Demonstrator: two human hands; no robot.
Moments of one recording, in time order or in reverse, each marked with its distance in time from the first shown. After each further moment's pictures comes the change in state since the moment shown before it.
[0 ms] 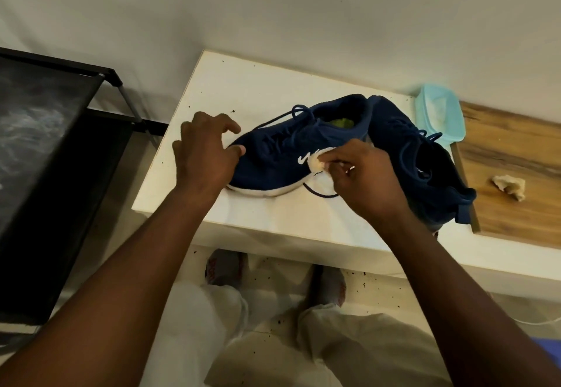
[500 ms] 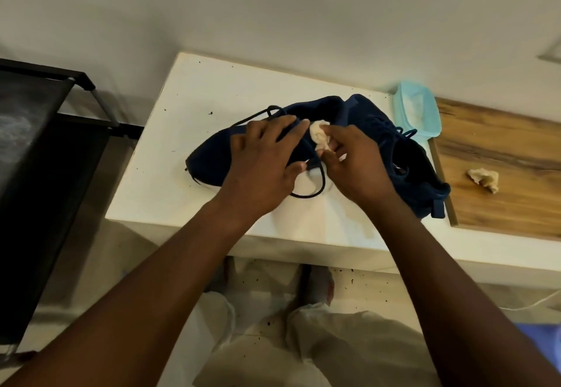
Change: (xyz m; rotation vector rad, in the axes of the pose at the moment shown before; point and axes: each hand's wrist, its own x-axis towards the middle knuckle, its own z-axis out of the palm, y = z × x) left_hand -0.030 0.079 0.037 0.151 -0.152 0.504; right_hand 0.018 0.018 -0.015 0.009 -0.015 0.117
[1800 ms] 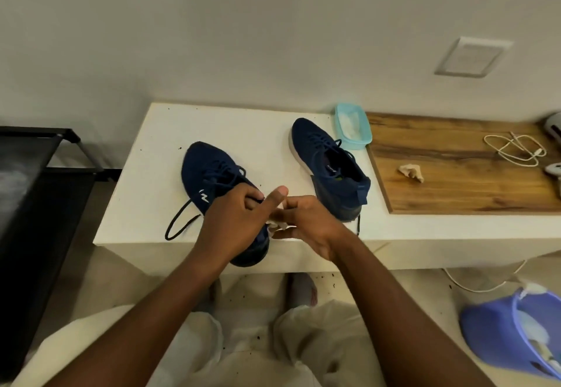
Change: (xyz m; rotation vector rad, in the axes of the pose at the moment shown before) left_hand -0.058 0.071 -0.023 -0.452 -0.146 -0.408; right_hand -0.091 -0.012 -0.028 0.995 -0.413 0.582
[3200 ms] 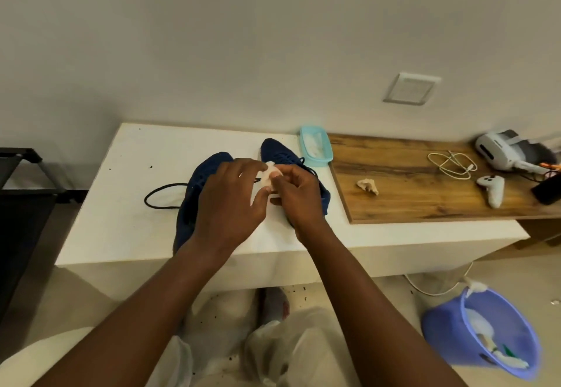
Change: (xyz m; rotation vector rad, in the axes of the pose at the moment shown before) left_hand 0.009 0.047 0.008 0.250 0.315 0.588; right_hand -0.004 -0.040 -0.017 -0.041 0.572 -0.371
